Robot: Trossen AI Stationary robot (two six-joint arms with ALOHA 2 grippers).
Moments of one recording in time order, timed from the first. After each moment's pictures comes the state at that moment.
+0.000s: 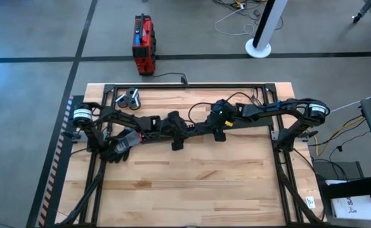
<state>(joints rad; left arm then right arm) 0.10 1.75 0.88 0.13 -0.14 0.09 -0.35 1.65 0.75 -0.01 -0.20 -0.40</state>
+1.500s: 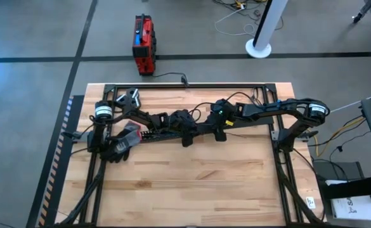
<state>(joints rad) 0.21 2.04 0.97 0.44 0.05 0.05 -0.35 1.65 0.75 -0.01 -0.23 -0.42</state>
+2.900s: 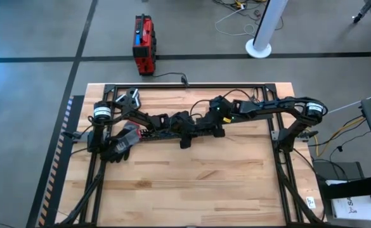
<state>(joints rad) 0.18 2.08 0.97 0.37 0.03 0.15 -0.37 1.68 0.83 -0.09 -0.13 -0.52</state>
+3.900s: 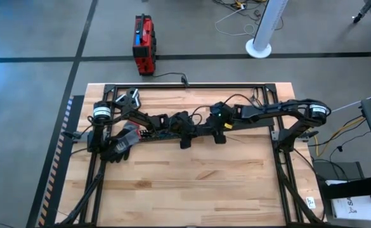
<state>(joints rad) 0.18 2.08 0.96 0.37 0.02 0.12 -0.29 1.64 0.79 -0.10 -0.18 -0.39</state>
